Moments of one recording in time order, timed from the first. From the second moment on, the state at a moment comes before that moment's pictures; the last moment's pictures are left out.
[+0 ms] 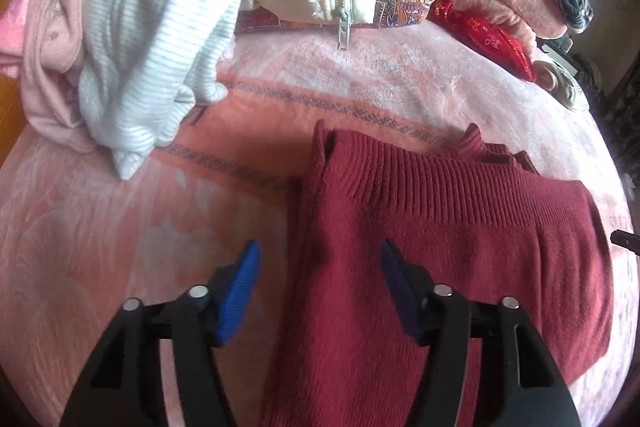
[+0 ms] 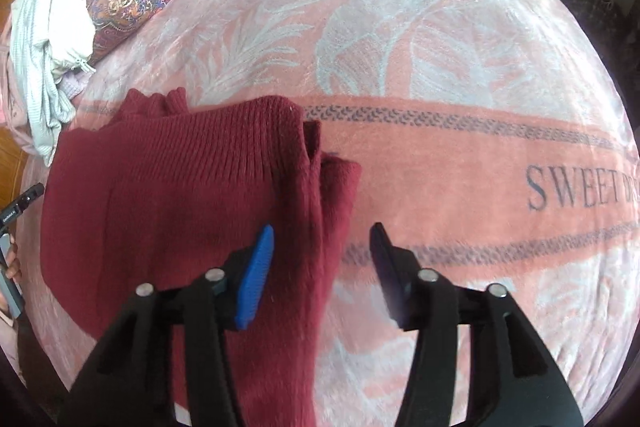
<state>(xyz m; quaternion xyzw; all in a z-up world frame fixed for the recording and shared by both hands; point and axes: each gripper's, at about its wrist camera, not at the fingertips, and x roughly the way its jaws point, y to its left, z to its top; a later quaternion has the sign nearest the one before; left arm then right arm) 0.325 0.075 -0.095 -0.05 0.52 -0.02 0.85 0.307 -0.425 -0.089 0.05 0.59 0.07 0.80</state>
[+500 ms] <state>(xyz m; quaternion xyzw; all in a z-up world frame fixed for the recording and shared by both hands) 0.215 0.100 -0.135 -0.12 0.59 -0.08 0.80 0.188 -0.428 -0.127 0.10 0.65 0.11 0.74</state>
